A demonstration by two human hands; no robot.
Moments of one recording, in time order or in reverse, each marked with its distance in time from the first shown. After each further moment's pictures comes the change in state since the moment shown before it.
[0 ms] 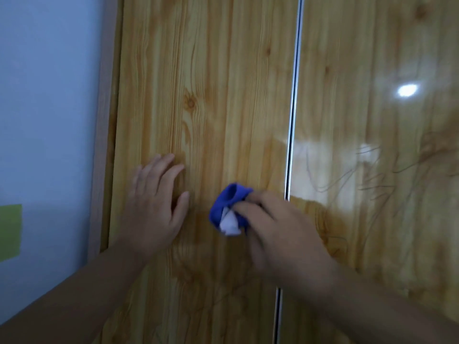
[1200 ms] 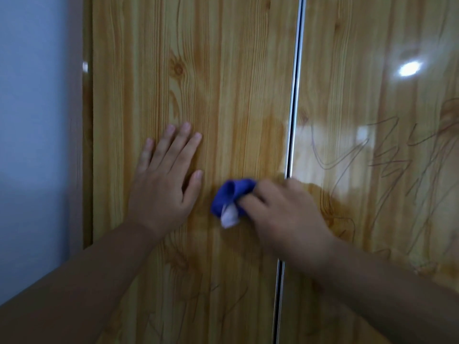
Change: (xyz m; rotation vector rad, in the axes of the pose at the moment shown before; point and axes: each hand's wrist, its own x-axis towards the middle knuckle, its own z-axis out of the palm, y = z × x) left_hand 0.011 0.021 0.023 0.006 -0.007 0.079; right_hand -0.012 0.036 0.037 -0.268 -0.065 -0.178
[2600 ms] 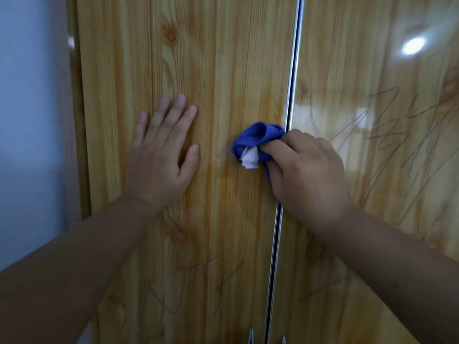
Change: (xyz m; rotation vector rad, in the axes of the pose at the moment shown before) left_hand -0.002 0.003 -0.001 -0.029 0.049 0.000; right_hand 0.003 0.014 -0.018 -0.071 0.193 0.297
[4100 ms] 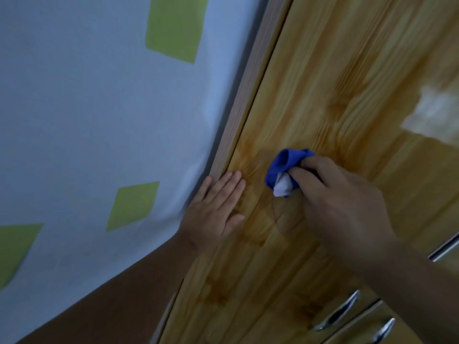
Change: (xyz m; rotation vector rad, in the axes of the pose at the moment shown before) left_hand -0.336 -0.057 -0.011 0.262 -0.300 -0.152; right_hand -0.086 -0.175 0.058 0.326 -0.285 -0.429
